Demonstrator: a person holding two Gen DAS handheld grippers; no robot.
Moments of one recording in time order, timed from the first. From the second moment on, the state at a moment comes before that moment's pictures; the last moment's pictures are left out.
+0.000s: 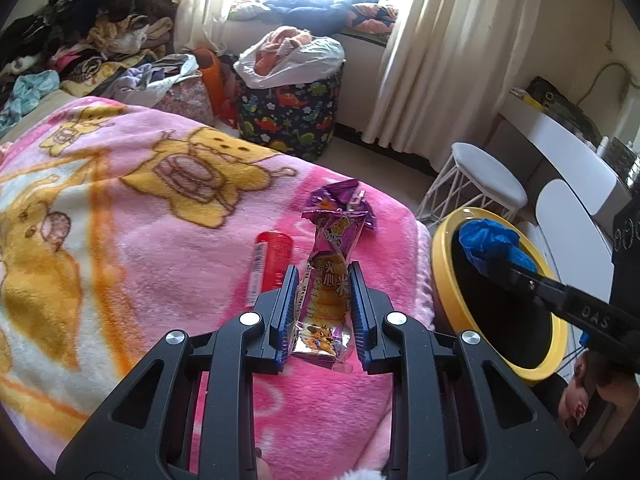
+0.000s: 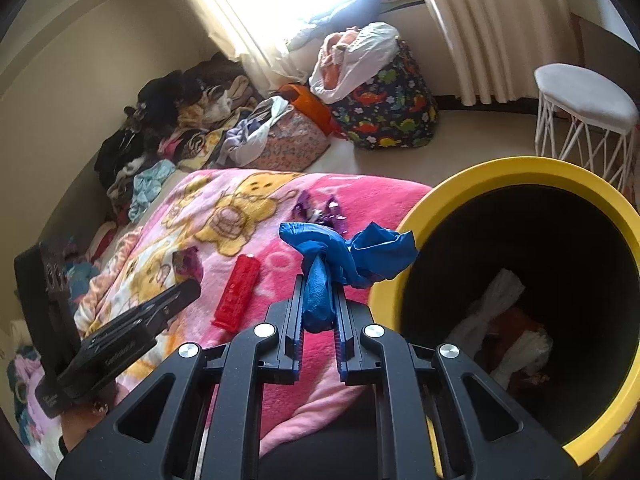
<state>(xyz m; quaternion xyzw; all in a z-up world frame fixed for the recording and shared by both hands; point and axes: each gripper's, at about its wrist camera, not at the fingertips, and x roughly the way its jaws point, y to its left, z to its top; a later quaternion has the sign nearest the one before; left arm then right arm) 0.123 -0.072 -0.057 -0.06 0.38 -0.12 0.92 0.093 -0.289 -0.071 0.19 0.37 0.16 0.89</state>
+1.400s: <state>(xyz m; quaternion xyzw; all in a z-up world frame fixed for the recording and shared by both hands) 0.110 -0.186 -0.050 0.01 0.37 -0.24 0.90 0.089 -0.382 -0.074 0.23 0.34 0.06 0.91</state>
